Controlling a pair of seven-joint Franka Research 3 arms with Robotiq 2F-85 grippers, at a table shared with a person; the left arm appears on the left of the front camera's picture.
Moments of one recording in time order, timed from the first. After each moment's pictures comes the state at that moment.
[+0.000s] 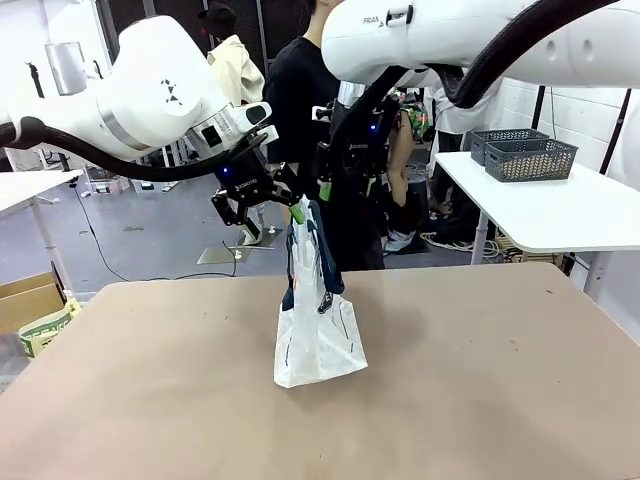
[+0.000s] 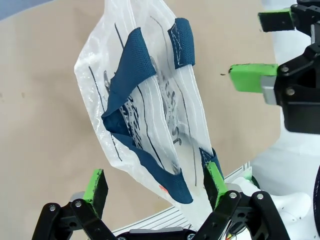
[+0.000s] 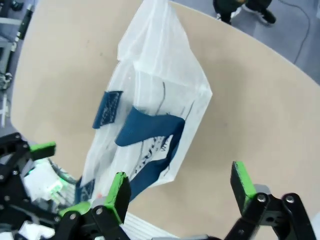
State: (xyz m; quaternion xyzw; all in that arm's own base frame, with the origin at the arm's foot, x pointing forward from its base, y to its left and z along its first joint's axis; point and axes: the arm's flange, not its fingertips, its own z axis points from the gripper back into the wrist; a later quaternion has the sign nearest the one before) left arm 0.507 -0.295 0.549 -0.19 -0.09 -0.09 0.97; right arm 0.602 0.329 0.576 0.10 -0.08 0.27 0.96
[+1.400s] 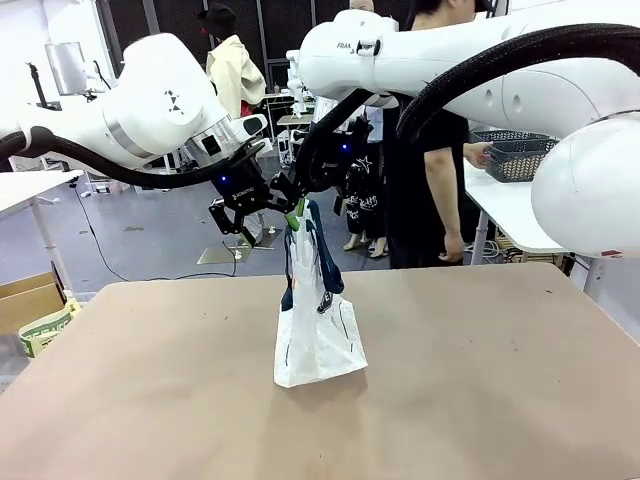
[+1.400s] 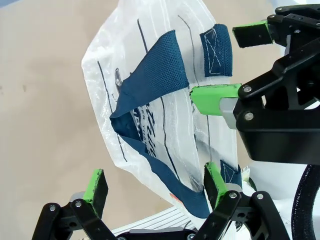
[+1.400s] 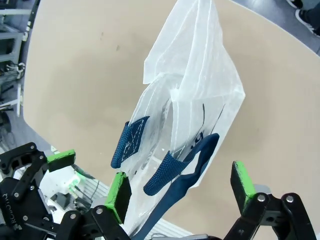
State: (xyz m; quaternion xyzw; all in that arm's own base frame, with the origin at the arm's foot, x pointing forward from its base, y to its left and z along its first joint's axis) left arm 0.523 -0.283 0.529 -0.19 -0.07 -0.07 0.98; right arm 0.624 0.367 0.539 0.13 -0.02 0.26 0.96
